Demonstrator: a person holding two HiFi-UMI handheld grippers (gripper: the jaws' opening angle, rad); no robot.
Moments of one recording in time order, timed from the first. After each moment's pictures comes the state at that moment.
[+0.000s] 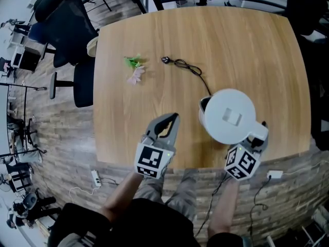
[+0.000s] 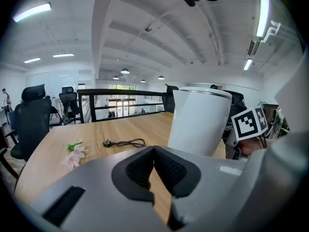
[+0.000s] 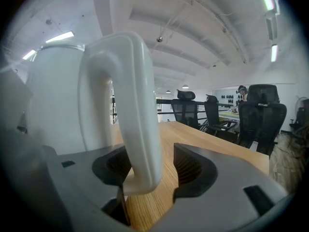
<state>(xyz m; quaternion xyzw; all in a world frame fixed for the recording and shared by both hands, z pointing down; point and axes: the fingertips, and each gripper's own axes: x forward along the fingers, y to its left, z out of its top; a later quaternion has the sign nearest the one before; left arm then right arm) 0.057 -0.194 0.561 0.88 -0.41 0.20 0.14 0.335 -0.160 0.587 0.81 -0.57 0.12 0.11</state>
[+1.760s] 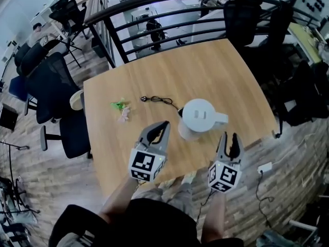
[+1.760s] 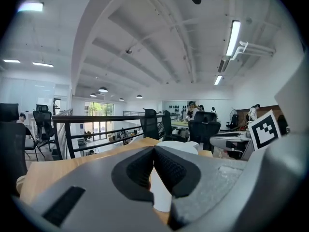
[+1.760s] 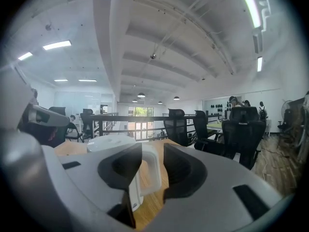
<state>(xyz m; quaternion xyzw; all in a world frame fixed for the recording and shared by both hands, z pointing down) 0.071 -0.179 0.414 0.95 -0.29 0.10 0.06 0.273 -0.063 0.439 0.84 -0.53 0.07 0.07</state>
